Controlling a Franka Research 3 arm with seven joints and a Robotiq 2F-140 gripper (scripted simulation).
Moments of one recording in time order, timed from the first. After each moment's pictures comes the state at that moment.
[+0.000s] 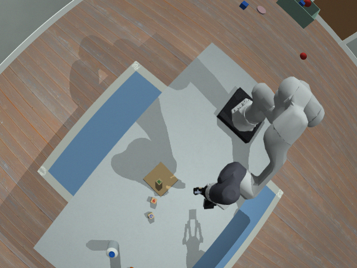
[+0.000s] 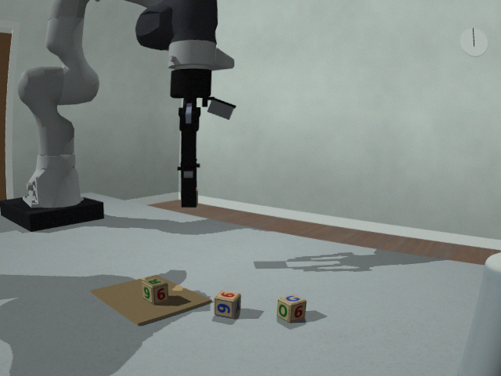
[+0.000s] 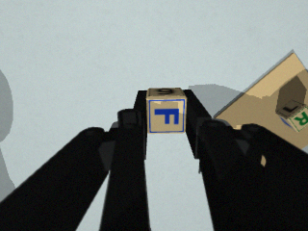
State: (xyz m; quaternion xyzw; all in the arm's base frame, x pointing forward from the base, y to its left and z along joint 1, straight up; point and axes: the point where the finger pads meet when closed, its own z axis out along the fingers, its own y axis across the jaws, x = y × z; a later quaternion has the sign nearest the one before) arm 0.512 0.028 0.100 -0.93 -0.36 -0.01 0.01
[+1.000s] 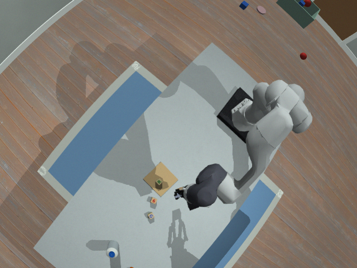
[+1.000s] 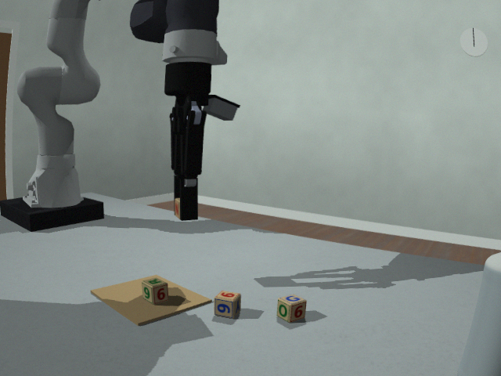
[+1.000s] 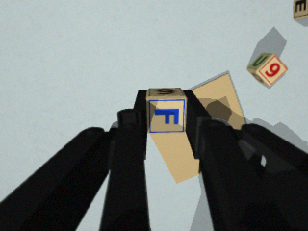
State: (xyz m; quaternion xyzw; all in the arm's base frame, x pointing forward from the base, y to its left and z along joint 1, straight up) arm 0.574 -0.044 0.098 -0.87 -0.50 -0.01 0.00
